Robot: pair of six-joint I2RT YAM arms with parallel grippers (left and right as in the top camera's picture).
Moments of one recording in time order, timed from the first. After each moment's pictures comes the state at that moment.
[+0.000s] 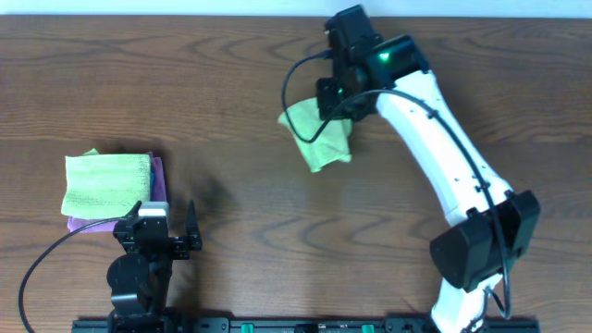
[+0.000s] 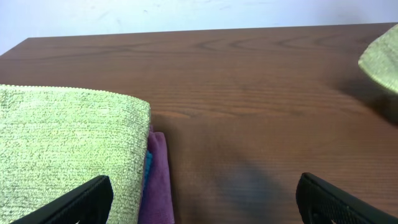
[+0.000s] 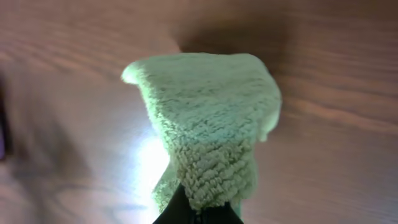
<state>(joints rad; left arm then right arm) 0.06 0.01 0.13 -0.43 0.06 0.04 0.47 1.97 1.96 -1.23 -0.06 0.35</state>
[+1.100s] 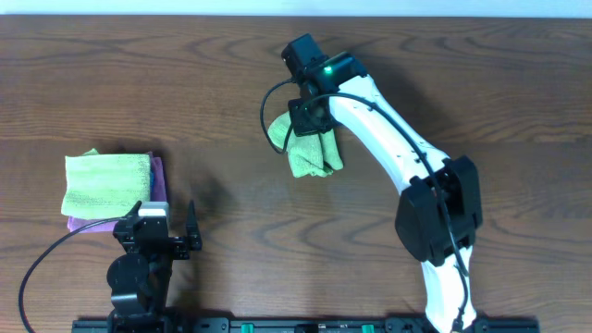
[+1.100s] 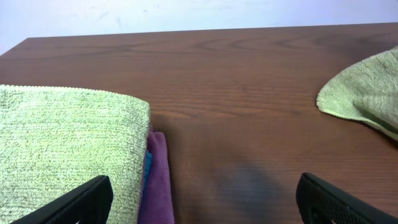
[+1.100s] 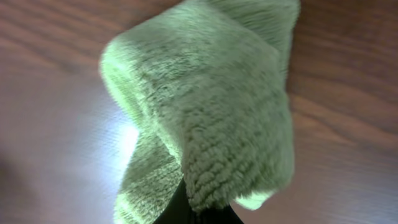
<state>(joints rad) 0.06 0.01 0.13 -0.43 0.06 0.04 0.55 2.18 1.96 -1.14 0.06 0.34</state>
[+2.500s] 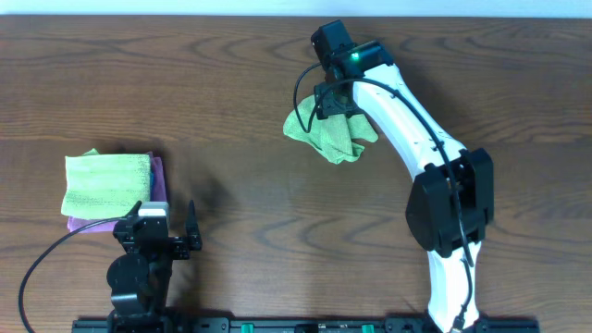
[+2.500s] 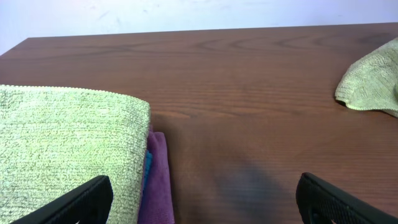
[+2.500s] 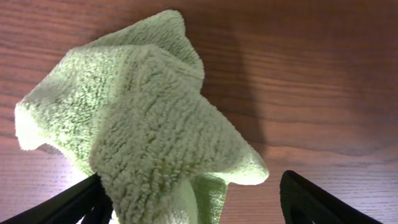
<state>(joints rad) 0.06 0.01 0.13 -0.43 0.06 0.04 0.44 2.19 1.96 -1.11 0.23 0.34</state>
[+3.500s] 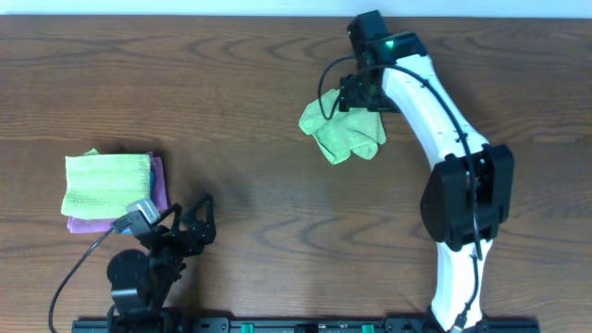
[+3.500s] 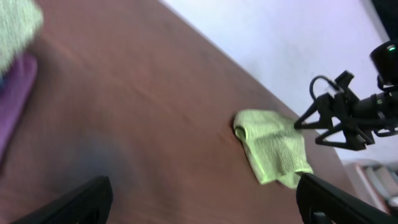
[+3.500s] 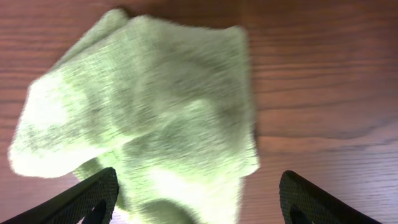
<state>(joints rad) 0.06 0.10 0.13 -0.34 0.34 -0.70 0.33 2.19 1.96 -1.15 0.12 0.38</state>
